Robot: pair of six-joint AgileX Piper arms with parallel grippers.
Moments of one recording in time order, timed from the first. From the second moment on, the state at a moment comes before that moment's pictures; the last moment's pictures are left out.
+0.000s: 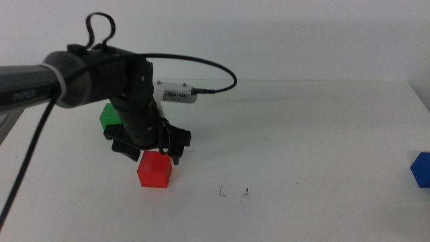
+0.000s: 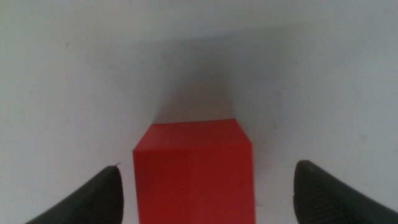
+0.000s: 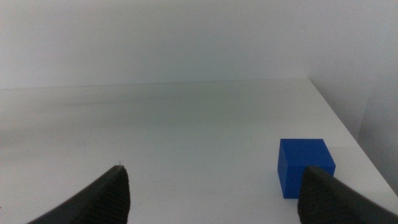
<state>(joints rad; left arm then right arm) -0.41 1.88 -1.32 0.00 0.90 -0.26 0.00 0.00 0.00 0.08 0.24 -0.03</state>
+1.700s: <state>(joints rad) -0.74 2.18 -1.70 0.04 1.05 -0.70 0.00 0.00 0.00 0.08 0.24 -0.03</state>
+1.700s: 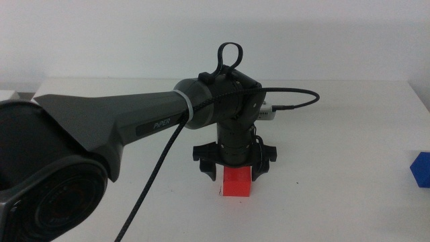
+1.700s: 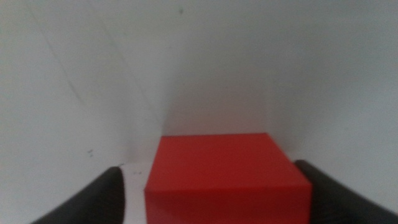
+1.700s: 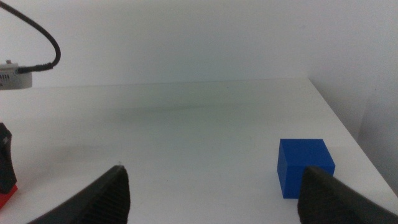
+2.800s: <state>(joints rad) -0.10 2.16 -1.71 0.01 0.85 -0.15 0.00 0.00 0.00 0.08 0.24 -0.03</state>
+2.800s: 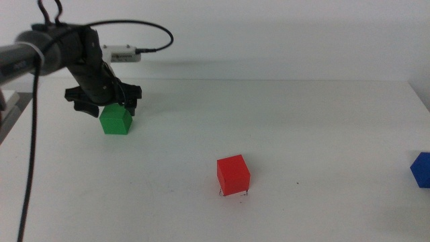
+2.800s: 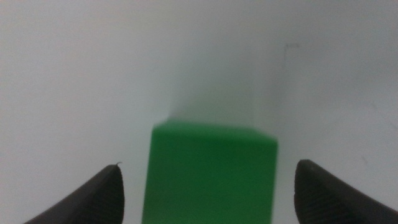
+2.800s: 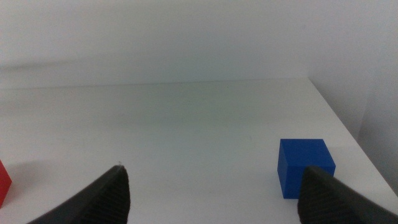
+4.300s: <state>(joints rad) -0.78 2.03 -1.62 0.16 0.96 -0.85 0.00 0.00 0.00 0.08 0.24 -0.03</state>
